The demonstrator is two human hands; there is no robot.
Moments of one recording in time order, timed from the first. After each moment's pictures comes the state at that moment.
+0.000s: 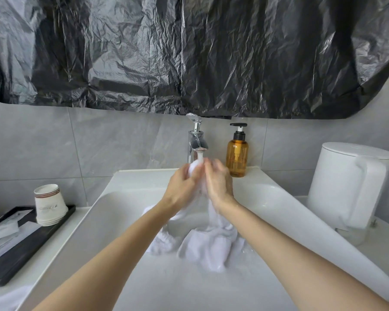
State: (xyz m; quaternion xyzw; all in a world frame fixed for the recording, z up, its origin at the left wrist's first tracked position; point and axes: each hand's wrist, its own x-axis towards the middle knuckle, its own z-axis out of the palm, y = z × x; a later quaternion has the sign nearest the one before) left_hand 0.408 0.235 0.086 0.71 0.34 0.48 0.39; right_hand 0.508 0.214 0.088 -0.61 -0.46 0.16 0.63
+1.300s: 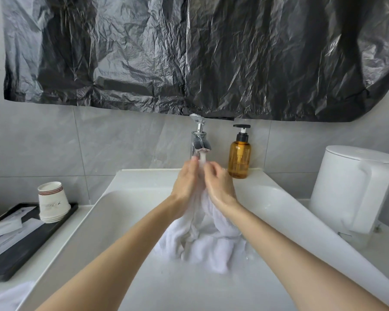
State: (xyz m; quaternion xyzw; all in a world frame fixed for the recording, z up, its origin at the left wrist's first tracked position) left_hand 0.415 0.236 0.086 0.61 0.30 0.46 0.57; right_hand 0.511 0.215 0.084 -0.63 -0.52 0.13 0.56
